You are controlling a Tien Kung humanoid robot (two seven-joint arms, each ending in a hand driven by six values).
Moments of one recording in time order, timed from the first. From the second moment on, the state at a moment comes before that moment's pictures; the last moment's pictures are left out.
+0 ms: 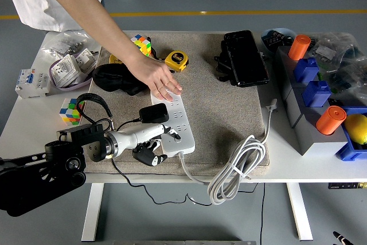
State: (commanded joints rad) left arm -0.61 0.46 -0.44 -1.49 1.50 -0.11 0.30; right arm 0.06 -0.30 0.63 0.37 -0.10 0.06 -0.02
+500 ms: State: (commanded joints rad) left arm -0.62 0.46 -0.41 -1.48 1.48 -0.12 0.31; right arm 0.06 -0.30 0.62 0.37 -0.10 0.06 -0.02
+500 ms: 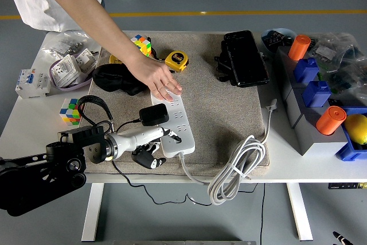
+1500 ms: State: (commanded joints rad) left arm -0.49 0.38 -0.66 -1.35 1.61 0.27 0.15; right arm 0.06 -0.30 0.60 0.37 -0.10 0.06 -0.02
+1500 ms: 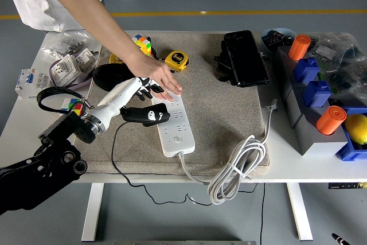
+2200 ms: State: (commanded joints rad) left arm -0.52 0.33 -0.61 -1.25 1.72 0.25 0.24; right arm 0.05 -0.29 0.61 0.37 -0.10 0.06 -0.02
